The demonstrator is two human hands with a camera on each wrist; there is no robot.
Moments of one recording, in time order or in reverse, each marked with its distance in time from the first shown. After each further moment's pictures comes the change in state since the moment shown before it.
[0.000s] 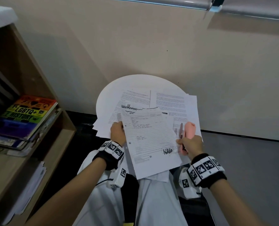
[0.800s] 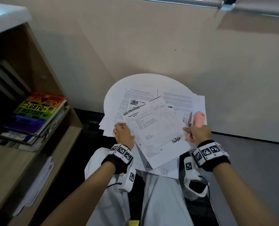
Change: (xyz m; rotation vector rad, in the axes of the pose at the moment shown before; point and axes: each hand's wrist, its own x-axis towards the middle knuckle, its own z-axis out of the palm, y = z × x) left_hand -0.023 -0.004 0.001 0.351 0.007 -0.043; right_hand 0.021 -0.035 0.008 0.040 0.060 -0.012
